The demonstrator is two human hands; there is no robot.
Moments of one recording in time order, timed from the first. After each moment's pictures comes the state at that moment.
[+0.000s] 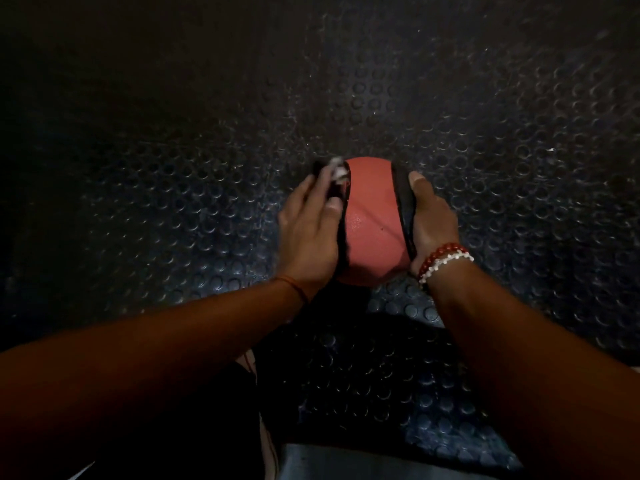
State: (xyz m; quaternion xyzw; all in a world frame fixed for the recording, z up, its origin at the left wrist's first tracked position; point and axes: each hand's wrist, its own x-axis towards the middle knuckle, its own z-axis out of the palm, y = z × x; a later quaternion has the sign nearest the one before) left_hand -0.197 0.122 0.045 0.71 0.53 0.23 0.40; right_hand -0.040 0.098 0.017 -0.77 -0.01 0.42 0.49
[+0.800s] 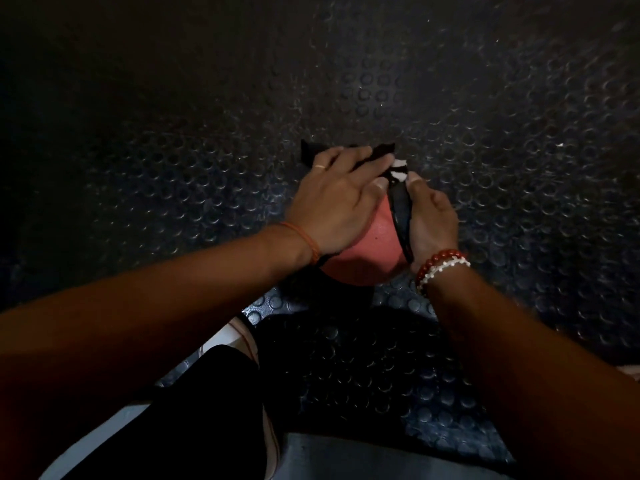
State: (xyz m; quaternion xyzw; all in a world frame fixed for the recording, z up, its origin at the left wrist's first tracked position) left_hand -0.181 0.157 0.053 0.88 0.38 0.11 0.25; right_hand -0.058 0.090 0.021 -0.76 -0.03 0.40 0.50
